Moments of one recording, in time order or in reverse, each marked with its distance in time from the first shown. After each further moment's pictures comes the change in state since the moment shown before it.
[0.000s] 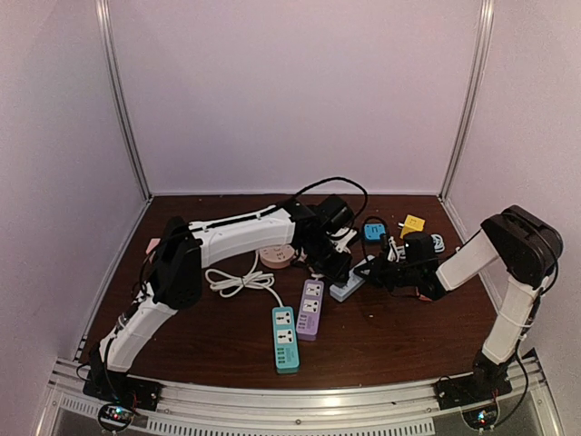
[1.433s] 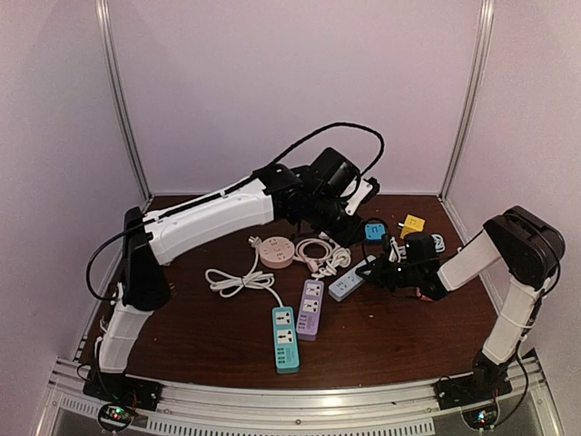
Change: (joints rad) left arm -0.079 -0.229 0.011 0.061 -0.194 0.158; right arm 0.000 -0.014 -0.011 -0.016 0.024 -0.015
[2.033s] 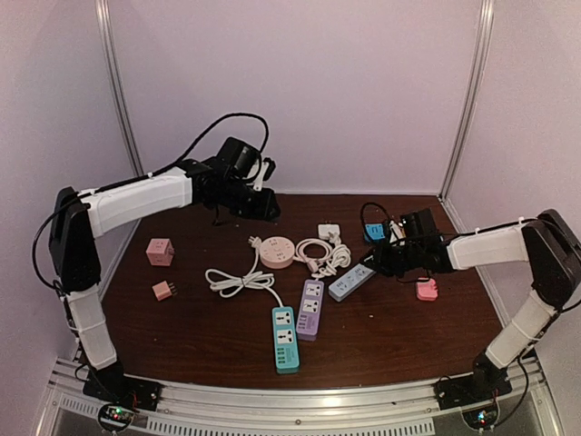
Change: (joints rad) left arm 0.314 -0.400 -0.645 0.237 0.049 -0.216; right arm 0.027 -0.177 0.177 -0.526 0.109 -0.123
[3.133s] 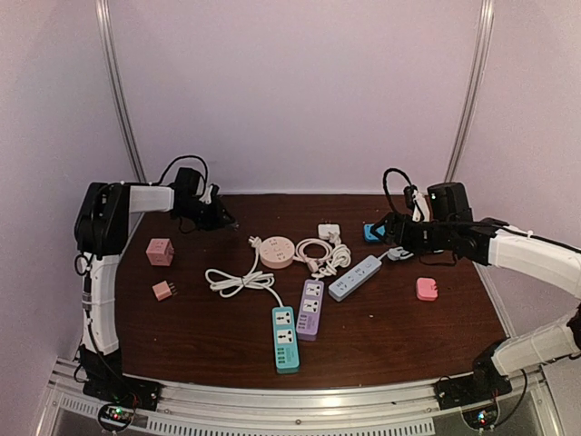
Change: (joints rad) left arm 0.533 0.373 -0.018 0.280 0.487 -0.097; right arm 0.027 -0.392 0.098 -0.339 0.183 -0.159
